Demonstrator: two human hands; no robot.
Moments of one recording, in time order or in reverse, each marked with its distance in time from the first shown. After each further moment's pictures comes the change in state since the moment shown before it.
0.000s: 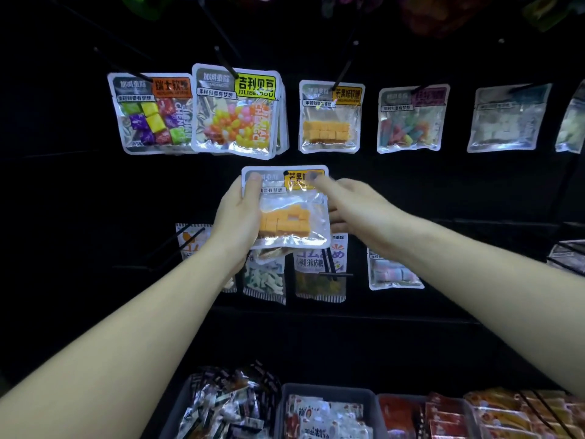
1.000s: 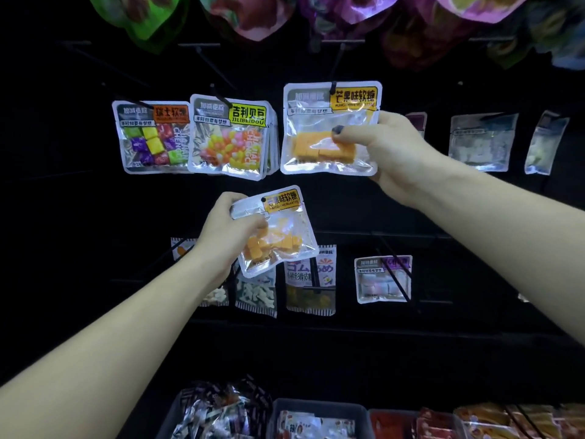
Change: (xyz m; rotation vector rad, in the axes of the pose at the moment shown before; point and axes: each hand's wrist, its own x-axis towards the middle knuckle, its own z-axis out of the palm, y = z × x) left_hand -0.016 0.023 -0.013 -0.051 -0.094 -0.051; right_hand -0.002 -0.077 -0.068 0.242 0.148 -0.321
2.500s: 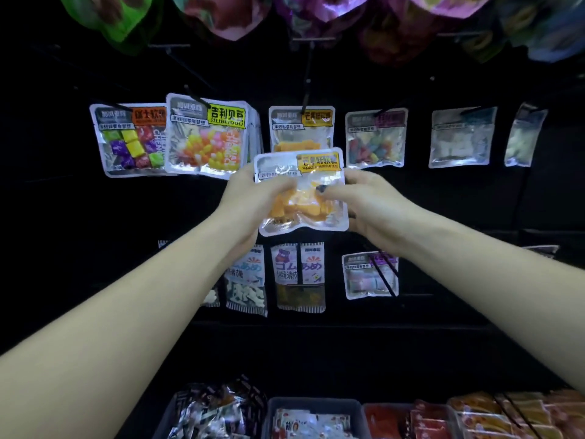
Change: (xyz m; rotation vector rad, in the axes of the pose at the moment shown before) left_hand 0.002 0.053 0.048 -0.135 -0.124 0.047; right_hand -0.050 0.039 -0.007 0.002 -0.103 0.255
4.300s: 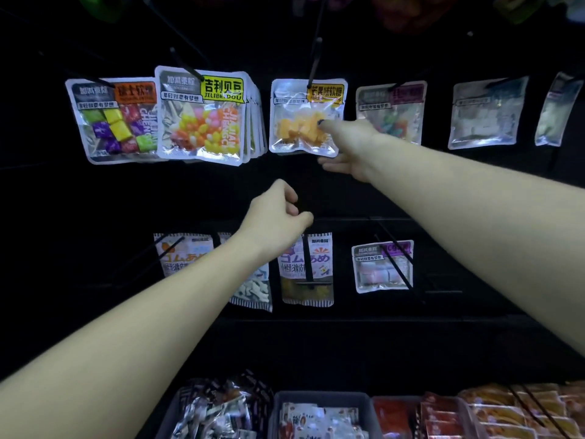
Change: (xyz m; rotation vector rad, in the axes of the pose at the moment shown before) left_hand 0.014 -0.053 0.010 0.628 -0.082 0.078; right_hand 0.113 -0.015 0.013 -0.006 0.354 0.104
